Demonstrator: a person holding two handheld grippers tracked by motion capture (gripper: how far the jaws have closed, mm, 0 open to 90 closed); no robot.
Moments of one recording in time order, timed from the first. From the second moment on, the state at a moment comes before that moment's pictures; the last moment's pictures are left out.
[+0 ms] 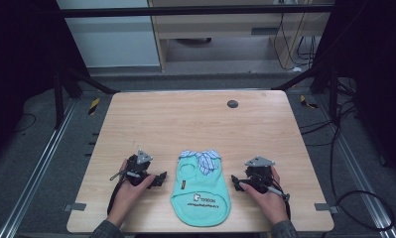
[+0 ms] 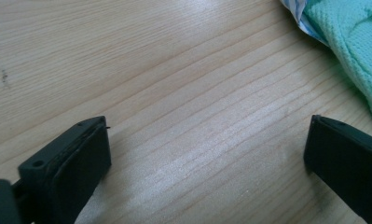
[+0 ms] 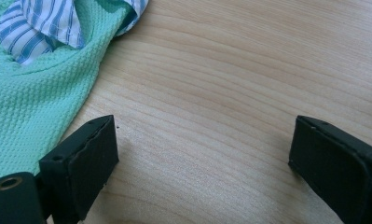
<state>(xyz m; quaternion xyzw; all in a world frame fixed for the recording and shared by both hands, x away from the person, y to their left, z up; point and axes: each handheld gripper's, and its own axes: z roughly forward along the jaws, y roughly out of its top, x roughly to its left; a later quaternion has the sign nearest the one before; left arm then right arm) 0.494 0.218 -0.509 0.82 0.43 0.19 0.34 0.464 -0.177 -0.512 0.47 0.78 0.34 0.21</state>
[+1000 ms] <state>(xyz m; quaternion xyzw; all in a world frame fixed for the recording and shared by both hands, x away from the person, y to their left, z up) 0.558 0.183 -0.454 0.84 0.39 0.13 0.36 0.529 -0.136 -0.464 0.41 0.85 0.26 0.19</state>
